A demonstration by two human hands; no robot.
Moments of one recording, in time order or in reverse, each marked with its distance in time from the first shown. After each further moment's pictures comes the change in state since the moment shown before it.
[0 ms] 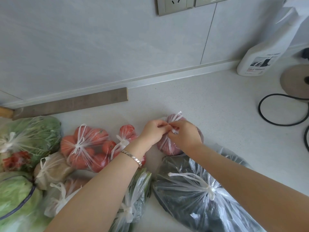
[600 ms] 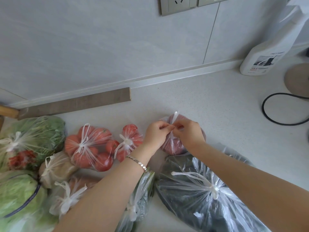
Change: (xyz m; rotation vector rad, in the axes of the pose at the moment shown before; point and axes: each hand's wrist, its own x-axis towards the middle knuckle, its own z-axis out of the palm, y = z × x) left_hand -0.010 -0.005 0.009 -0.062 0.138 0.041; right_hand 0.004 0.002 -0.003 0.133 -0.021 0.075
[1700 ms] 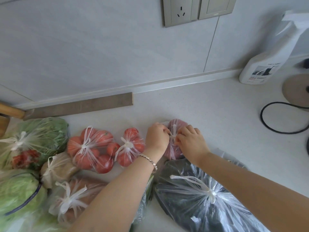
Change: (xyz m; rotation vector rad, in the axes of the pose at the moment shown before) left_hand 0.008 -0.005 0.010 0.473 0.191 0.098; right_hand -0.008 0.032 0.004 -0.727 0.051 -0.497
